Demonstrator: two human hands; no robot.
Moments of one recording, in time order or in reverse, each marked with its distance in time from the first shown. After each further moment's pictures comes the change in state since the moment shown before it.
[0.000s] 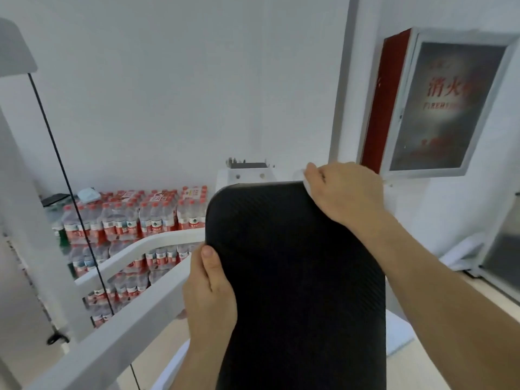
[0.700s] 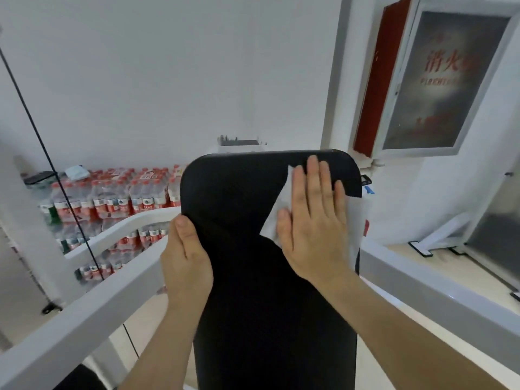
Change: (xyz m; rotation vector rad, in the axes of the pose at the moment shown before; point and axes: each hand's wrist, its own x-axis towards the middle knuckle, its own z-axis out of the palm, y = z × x) left_hand -0.001 -0.009 0.004 -0.012 0.027 -0.050; right_hand -0.101 0.004 0.066 0.017 0.261 -0.200
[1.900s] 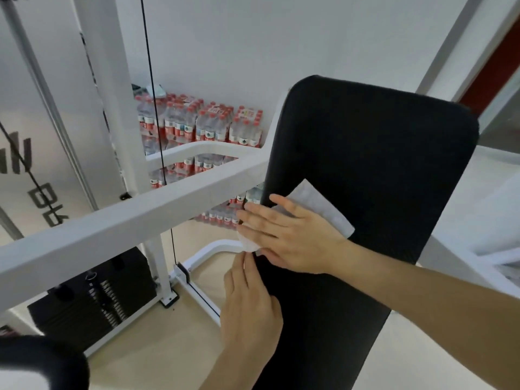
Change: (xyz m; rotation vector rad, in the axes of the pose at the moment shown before) left_hand -0.154 -0.081 -0.053 0.659 -0.299 -0.090; right_hand -0.053 -0.073 0.025 -0.110 -0.249 -1.203
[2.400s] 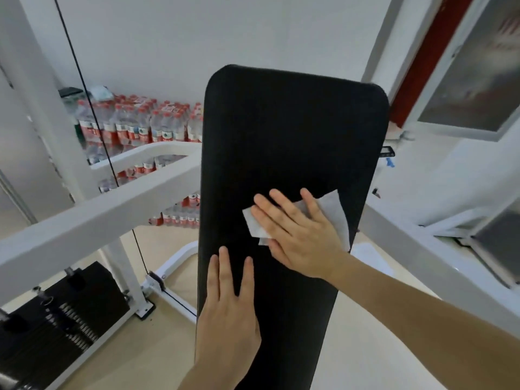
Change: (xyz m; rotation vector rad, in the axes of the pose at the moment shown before) left_hand -0.020 0.012 0.026 0.386 -0.076 0.294; right_hand -0.098 -0.007 0.023 0.036 0.116 0.421
